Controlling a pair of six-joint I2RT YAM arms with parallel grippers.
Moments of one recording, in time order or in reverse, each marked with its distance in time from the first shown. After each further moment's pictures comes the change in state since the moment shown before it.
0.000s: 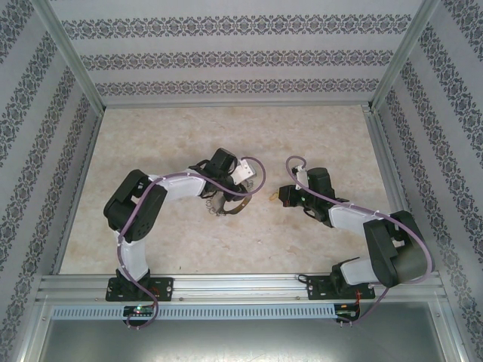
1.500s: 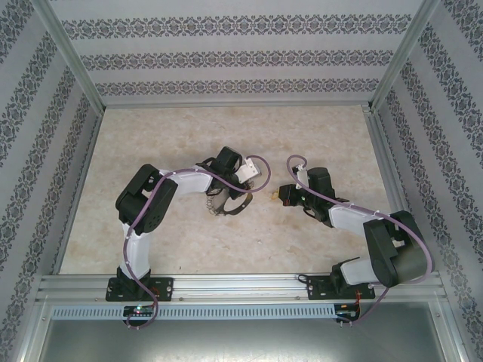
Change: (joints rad) left arm 0.002 0.105 0.084 0.004 0.062 0.007; right arm 0.000 0.000 0.000 0.014 0.000 0.019
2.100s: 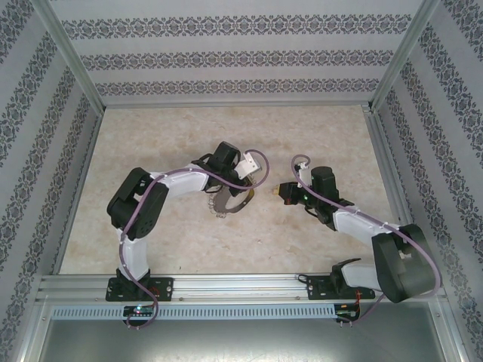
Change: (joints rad) left arm 0.000 -0.103 -0.003 -0.027 0.062 -0.050; right arm 0.000 -0.116 -0.010 -0.014 -0.042 -0.003
